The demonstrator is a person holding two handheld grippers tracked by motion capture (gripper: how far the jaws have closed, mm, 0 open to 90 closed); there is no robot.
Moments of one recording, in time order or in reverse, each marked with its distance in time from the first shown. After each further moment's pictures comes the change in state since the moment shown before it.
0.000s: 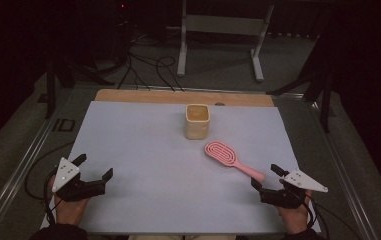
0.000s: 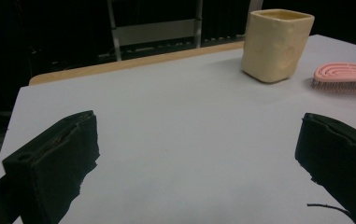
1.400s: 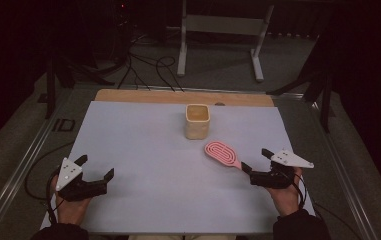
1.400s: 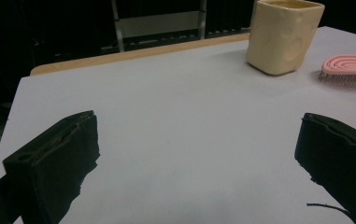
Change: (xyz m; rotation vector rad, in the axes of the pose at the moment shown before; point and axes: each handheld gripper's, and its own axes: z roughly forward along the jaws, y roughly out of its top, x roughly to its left) left arm -0.001 -0.003 0.004 0.028 0.016 -0.008; right arm 0.003 0.046 0.036 0.059 0.004 -0.037
